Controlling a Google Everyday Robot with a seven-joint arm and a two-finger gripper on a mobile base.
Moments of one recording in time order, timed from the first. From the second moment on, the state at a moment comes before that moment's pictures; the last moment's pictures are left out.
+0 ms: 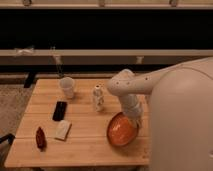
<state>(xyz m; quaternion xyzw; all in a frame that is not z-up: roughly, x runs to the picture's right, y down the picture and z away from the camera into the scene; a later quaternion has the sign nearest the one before) 0.167 0.196 0.706 -0.15 0.50 0.63 0.58</state>
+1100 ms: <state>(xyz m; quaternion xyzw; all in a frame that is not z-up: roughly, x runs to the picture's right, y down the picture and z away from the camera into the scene) 0.004 0.215 0.702 -0.24 0.39 0.56 0.69</state>
